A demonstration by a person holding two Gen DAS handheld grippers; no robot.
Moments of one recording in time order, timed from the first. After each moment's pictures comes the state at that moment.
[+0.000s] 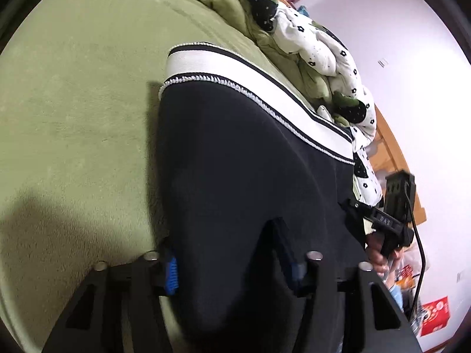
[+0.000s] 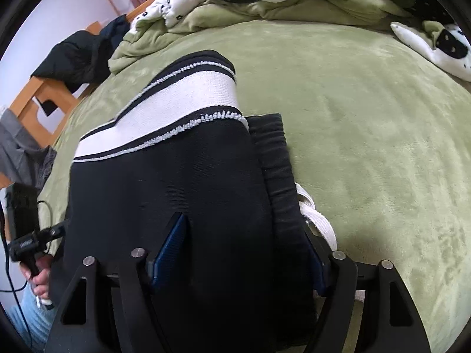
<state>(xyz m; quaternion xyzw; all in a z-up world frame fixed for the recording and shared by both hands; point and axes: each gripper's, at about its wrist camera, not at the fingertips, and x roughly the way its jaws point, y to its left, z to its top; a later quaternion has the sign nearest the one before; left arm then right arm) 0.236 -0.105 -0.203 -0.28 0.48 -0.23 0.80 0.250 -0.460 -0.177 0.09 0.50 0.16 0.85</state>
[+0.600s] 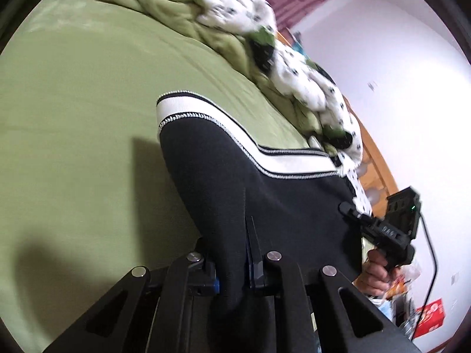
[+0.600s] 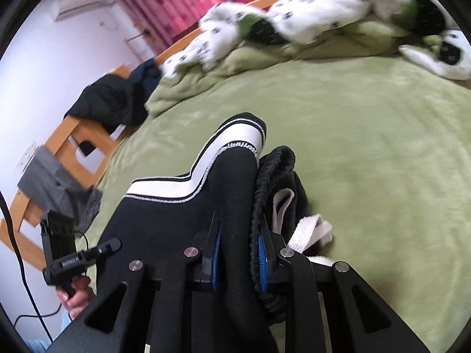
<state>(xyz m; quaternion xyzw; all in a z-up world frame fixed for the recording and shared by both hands) 0.194 0.018 -0.146 -0.30 0.42 -0.22 0.83 0.211 -0.360 -0.108 0.17 0.43 0.19 0.87</state>
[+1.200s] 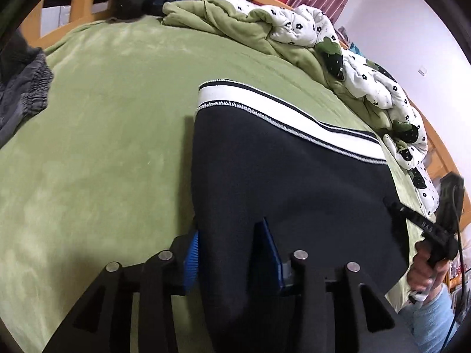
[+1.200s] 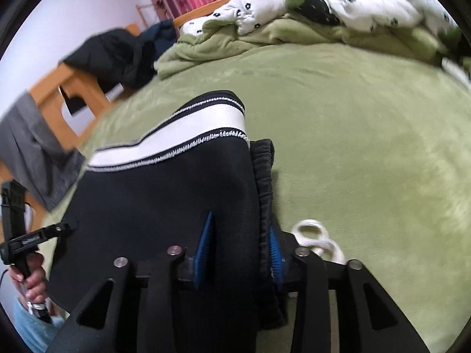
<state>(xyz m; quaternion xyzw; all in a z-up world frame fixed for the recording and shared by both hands) 0.168 0.134 -0.171 -0.18 0.44 -0.08 0.88 0.209 -0.210 -0.157 0.05 0.43 0.15 0.89</state>
